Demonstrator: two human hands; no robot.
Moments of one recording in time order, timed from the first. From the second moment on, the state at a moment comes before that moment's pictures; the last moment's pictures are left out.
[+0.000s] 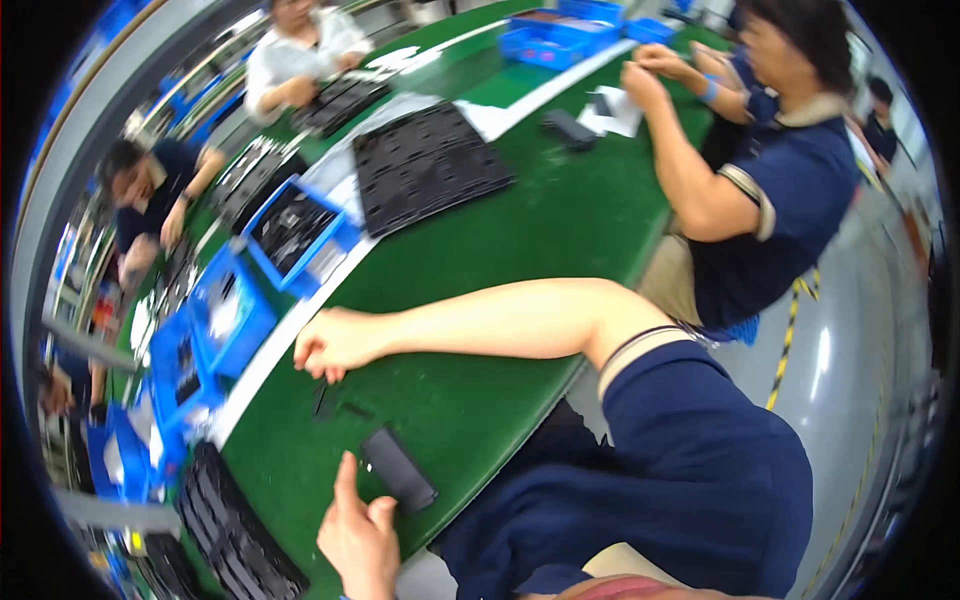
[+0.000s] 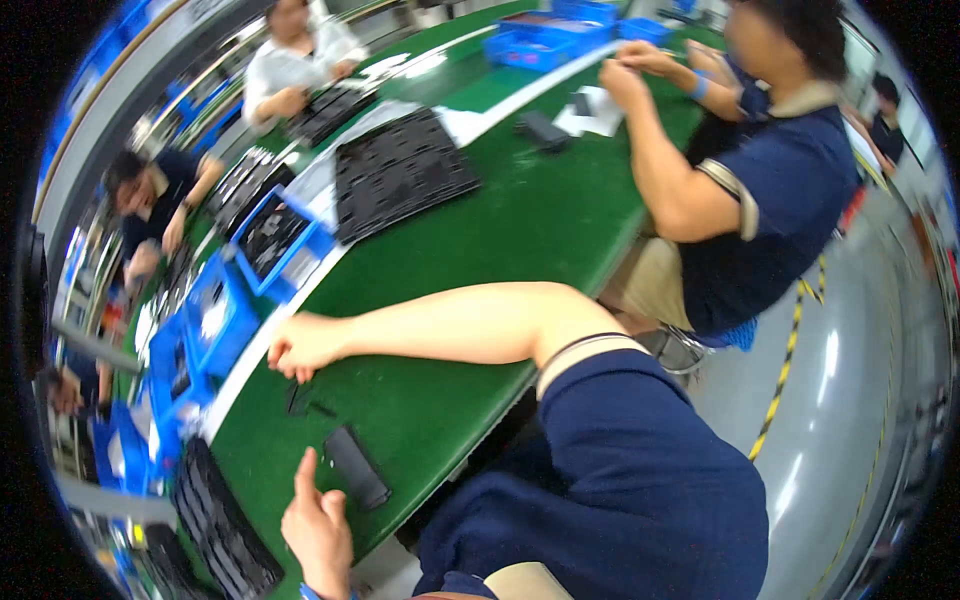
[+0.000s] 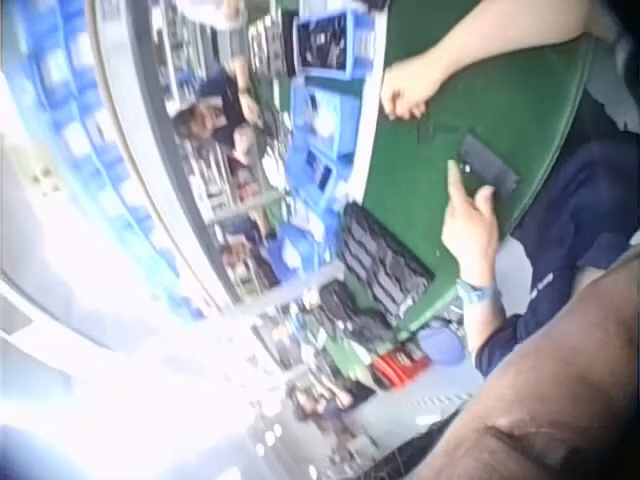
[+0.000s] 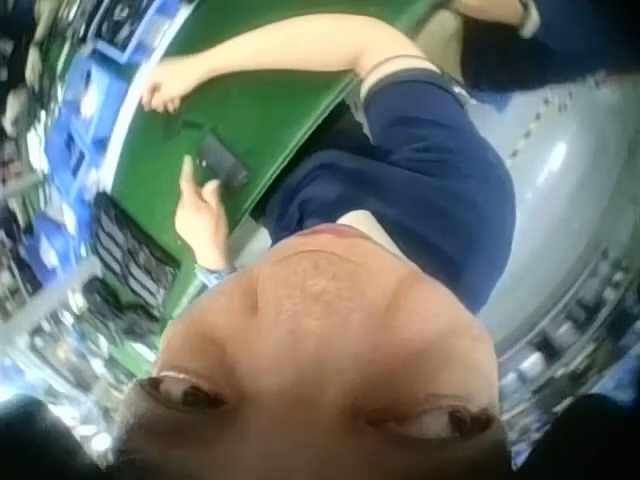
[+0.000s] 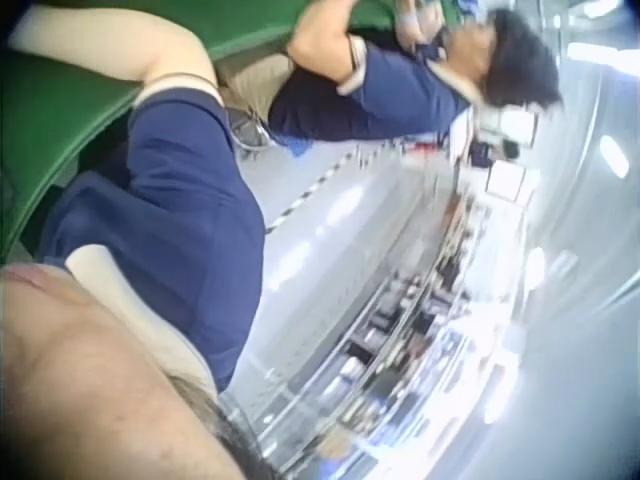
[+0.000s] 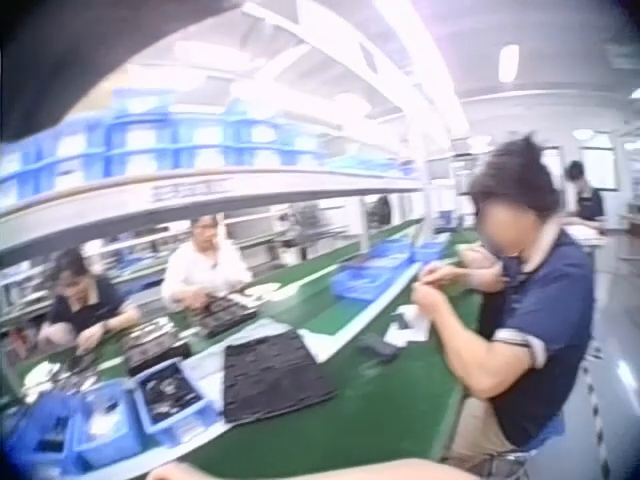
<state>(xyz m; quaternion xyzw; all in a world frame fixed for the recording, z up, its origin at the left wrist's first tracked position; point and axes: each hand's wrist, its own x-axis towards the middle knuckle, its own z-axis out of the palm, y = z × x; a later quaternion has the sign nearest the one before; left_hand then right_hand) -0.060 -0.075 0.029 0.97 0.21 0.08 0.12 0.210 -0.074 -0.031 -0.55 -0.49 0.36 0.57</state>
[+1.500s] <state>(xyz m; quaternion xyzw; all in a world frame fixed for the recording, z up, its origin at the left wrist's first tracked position) -0.014 -0.012 0.008 0.91 0.20 0.23 0.27 0.186 -0.101 -0.002 -0.51 -0.40 0.48 0.59</state>
